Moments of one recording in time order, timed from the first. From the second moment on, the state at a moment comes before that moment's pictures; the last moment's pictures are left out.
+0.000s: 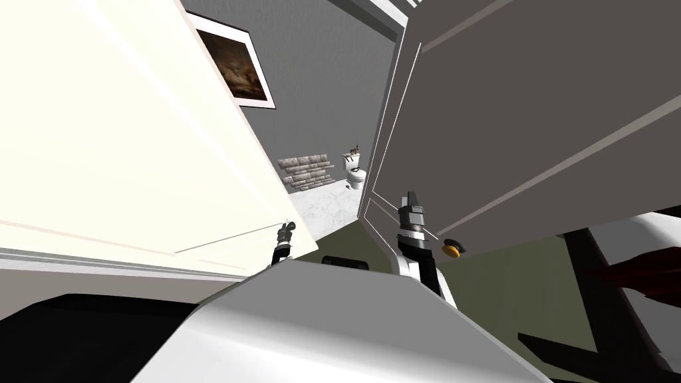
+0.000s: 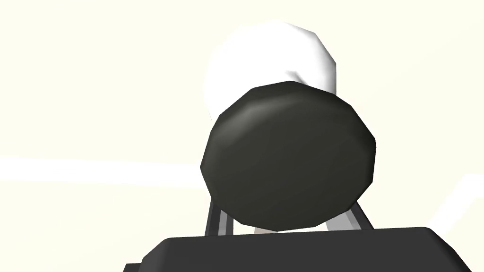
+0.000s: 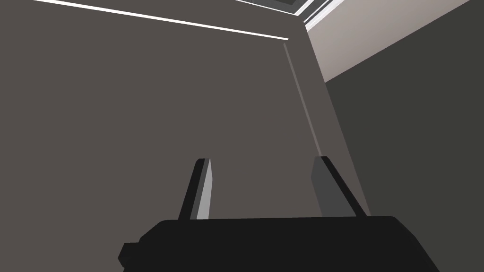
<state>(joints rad) 0.11 0.24 0.21 -0.78 0.32 -0.84 0.14</state>
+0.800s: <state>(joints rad) 0.10 0.25 0.19 -0.76 0.39 -0.84 0.32</state>
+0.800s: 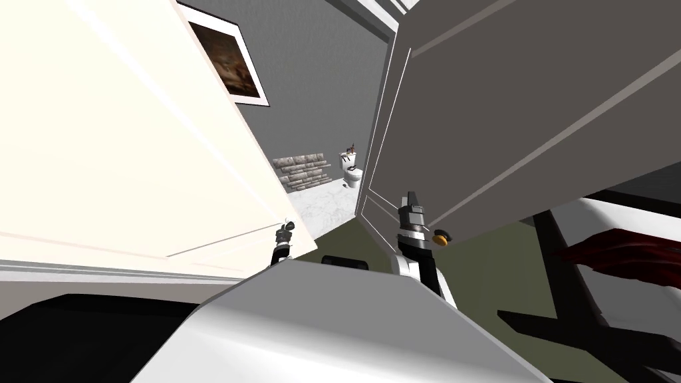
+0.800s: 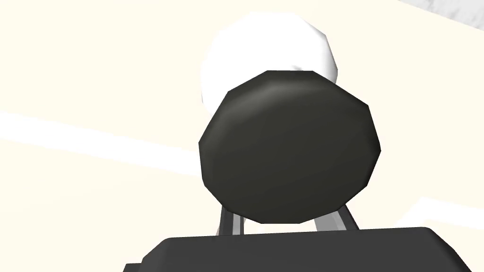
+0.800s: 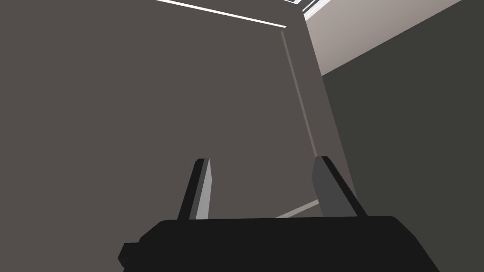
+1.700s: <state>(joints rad) 0.10 0.27 0.16 -0.74 0.47 -0.84 0.53</state>
